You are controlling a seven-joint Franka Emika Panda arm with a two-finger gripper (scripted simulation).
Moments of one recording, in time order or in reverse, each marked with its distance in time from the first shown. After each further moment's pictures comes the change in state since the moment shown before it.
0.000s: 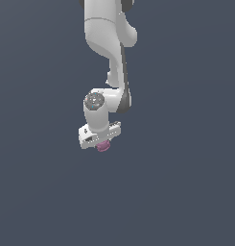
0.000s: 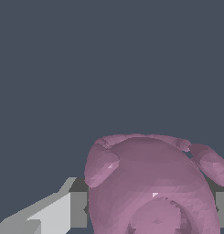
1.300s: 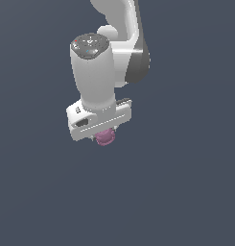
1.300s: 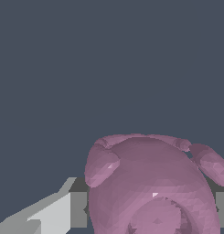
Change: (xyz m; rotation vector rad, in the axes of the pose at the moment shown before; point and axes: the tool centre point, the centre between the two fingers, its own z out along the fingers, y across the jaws) arm 0.073 0.004 -0.191 0.000 0.002 -0.001
